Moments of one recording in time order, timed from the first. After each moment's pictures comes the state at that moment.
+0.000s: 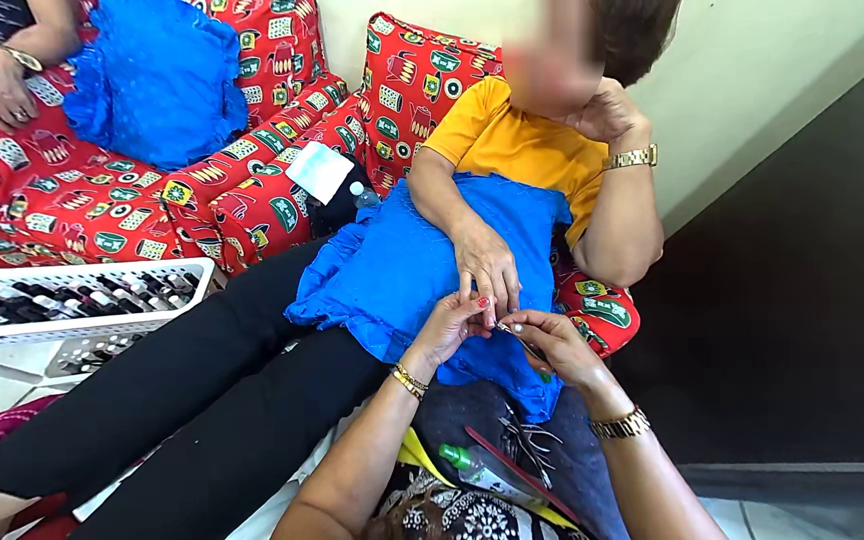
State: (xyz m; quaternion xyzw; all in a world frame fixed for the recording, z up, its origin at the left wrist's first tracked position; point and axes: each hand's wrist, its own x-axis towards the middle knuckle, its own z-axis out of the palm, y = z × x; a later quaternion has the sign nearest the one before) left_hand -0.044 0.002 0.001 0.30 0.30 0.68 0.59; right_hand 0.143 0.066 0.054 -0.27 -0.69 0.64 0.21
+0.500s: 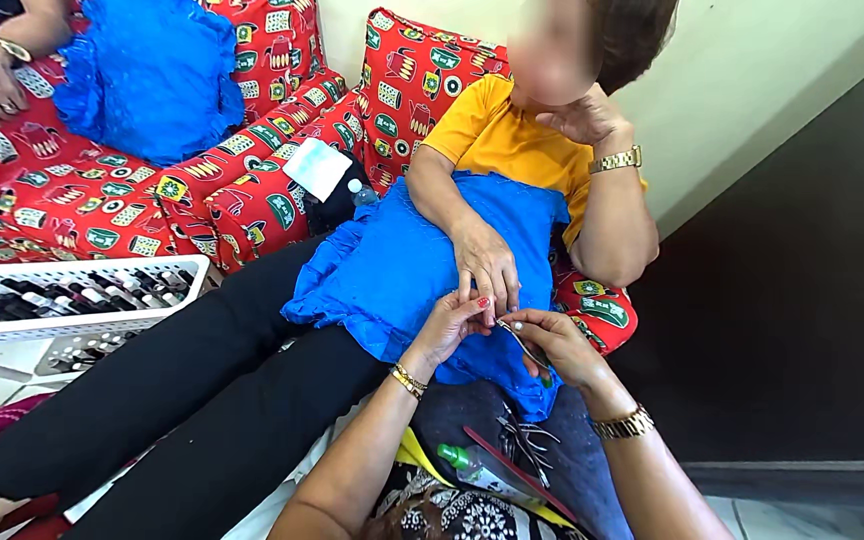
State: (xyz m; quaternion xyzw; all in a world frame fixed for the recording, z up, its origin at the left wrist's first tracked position) left_hand -0.042 0.002 0.002 0.31 0.31 0.69 0.58; right_hand 0.141 0.061 0.067 -0.33 -0.69 0.62 0.18
